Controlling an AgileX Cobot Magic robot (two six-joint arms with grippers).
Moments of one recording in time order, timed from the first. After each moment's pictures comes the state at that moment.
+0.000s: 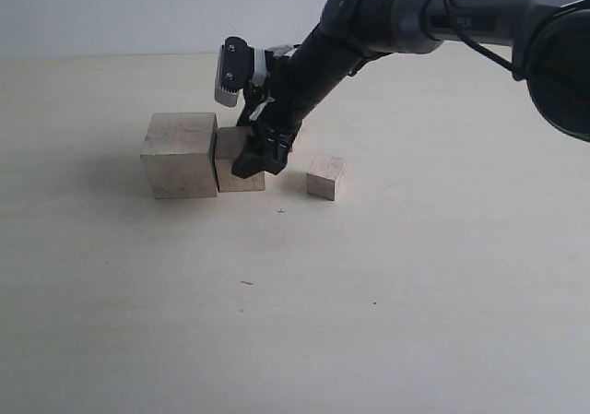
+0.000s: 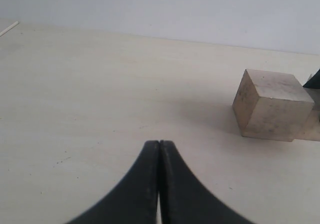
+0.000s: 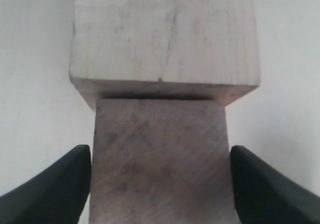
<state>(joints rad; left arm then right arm) 0.04 0.01 0.00 -0.16 0.37 0.07 0.63 2.39 -1.85 0.70 0.87 -1.48</state>
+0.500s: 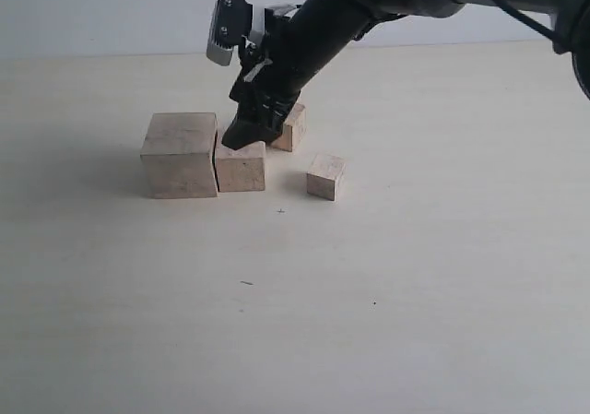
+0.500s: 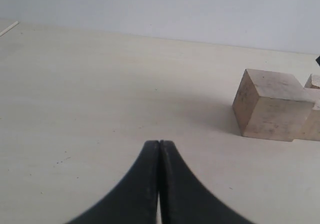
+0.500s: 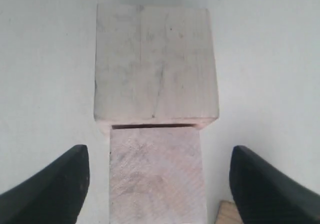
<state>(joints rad) 0.04 0.01 0.00 -0.16 0.37 0.07 0.63 2.28 -1.85 0.70 0.91 -1.40</state>
